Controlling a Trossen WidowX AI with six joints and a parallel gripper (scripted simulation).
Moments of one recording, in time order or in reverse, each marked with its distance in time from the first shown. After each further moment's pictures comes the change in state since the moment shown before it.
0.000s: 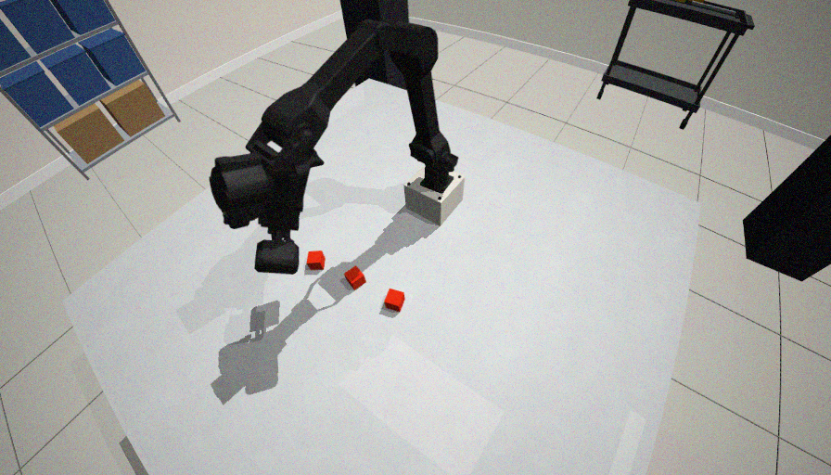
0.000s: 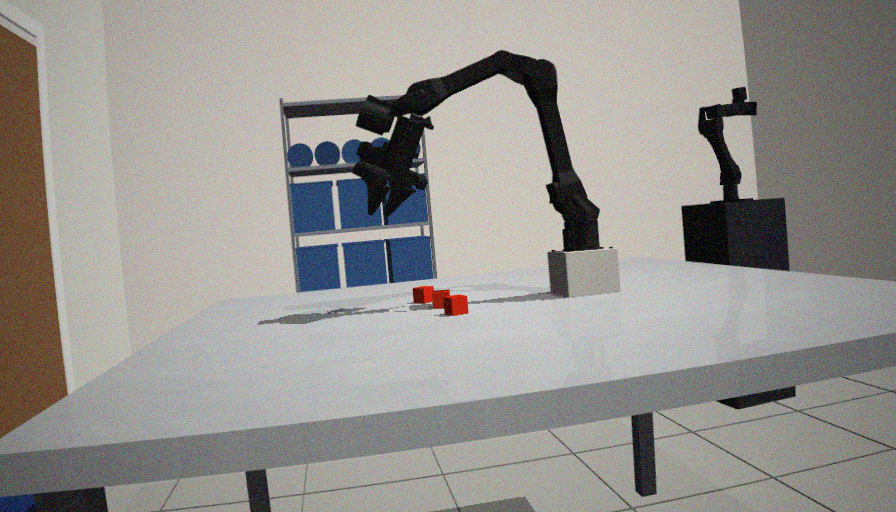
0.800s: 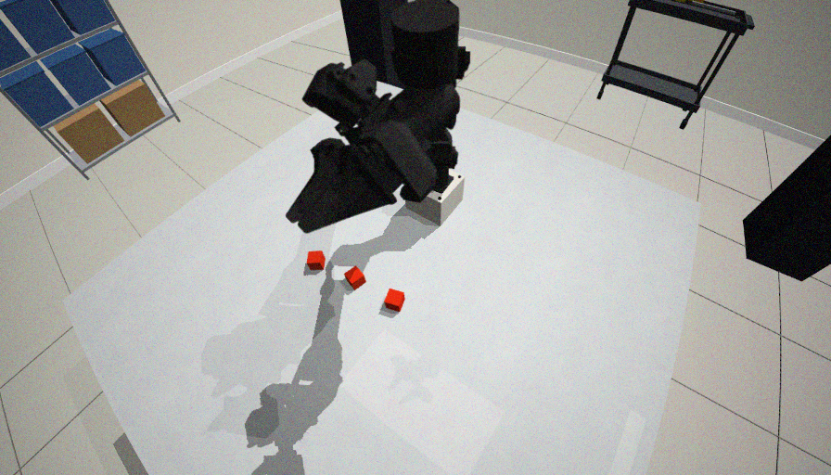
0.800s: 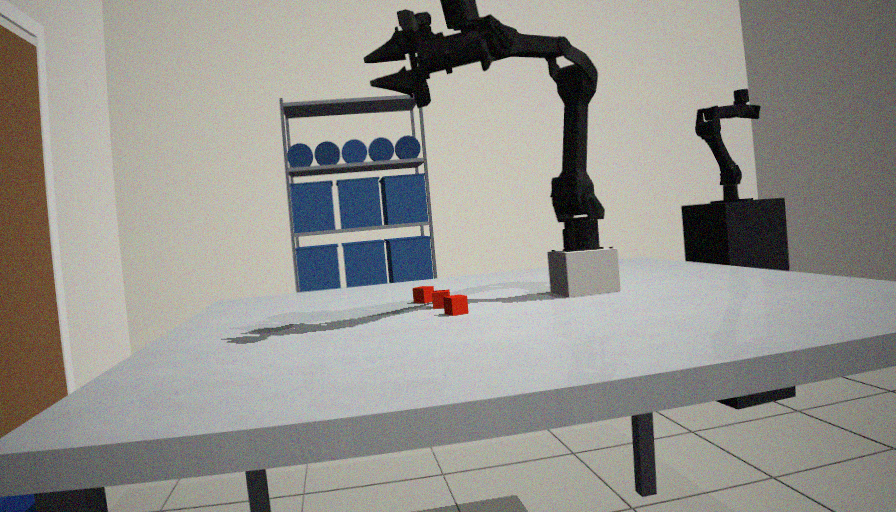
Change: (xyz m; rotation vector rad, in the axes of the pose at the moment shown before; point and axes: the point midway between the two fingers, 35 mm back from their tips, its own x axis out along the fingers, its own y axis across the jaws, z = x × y) arm -0.248 0.162 -0.020 0.132 -0.697 0.674
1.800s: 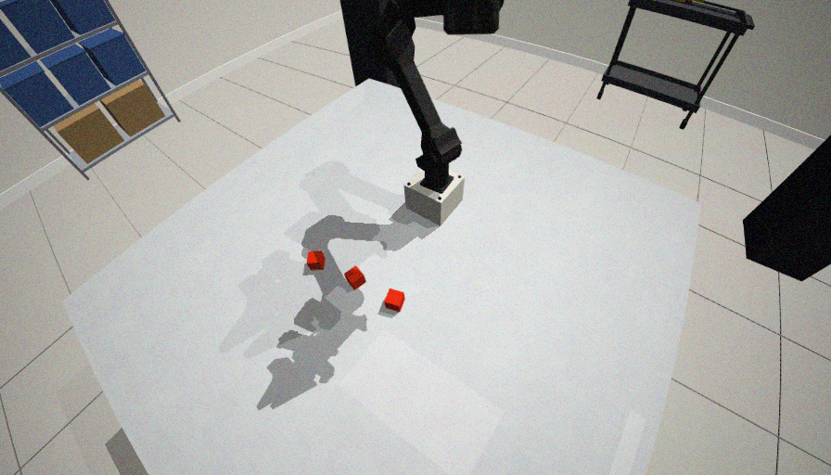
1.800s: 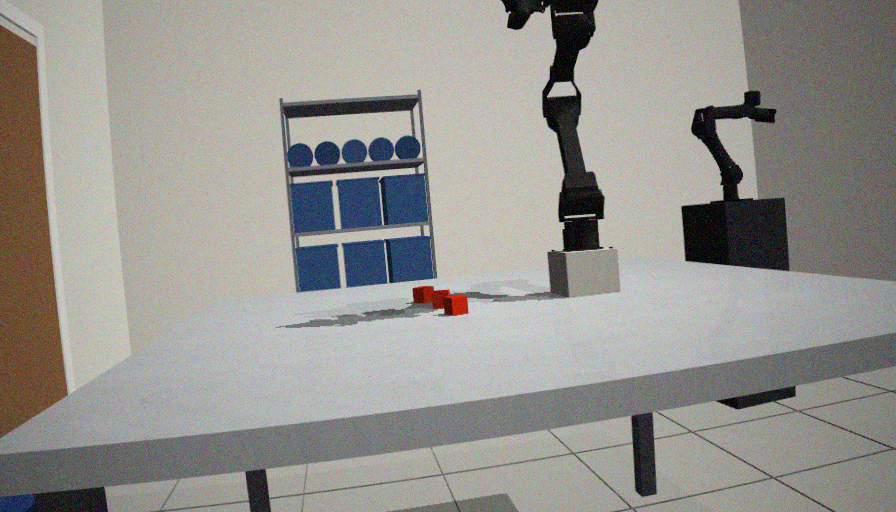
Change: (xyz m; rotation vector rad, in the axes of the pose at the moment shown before) arm -0.238 0.047 0.124 1.173 -0.055 0.485
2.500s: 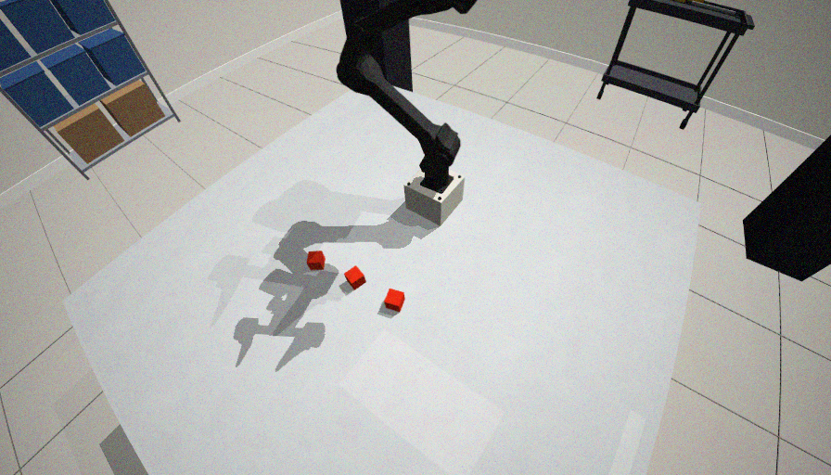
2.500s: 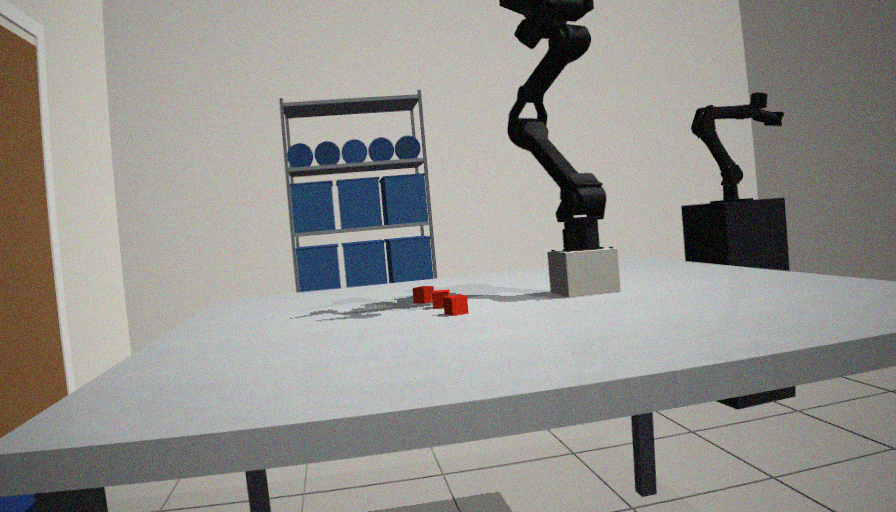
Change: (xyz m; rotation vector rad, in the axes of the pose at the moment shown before) arm -0.038 -0.001 0.071 0.774 0.074 -0.371
